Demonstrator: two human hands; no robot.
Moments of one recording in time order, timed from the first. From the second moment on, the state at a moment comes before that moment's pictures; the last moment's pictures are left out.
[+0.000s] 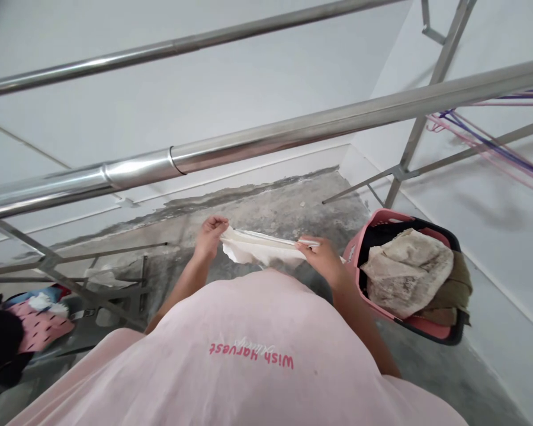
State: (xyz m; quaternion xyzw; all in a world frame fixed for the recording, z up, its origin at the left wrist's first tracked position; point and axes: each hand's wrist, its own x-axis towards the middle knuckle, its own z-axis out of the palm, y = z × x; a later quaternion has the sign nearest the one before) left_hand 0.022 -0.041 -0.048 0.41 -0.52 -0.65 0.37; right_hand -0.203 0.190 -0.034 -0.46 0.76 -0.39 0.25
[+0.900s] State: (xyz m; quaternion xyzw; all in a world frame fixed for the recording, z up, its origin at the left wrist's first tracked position) left_hand 0.018 -0.042 -0.042 0.26 -0.86 -0.38 0.21; right_hand -0.203 0.181 -0.015 -0.48 0.78 -0.40 0.07
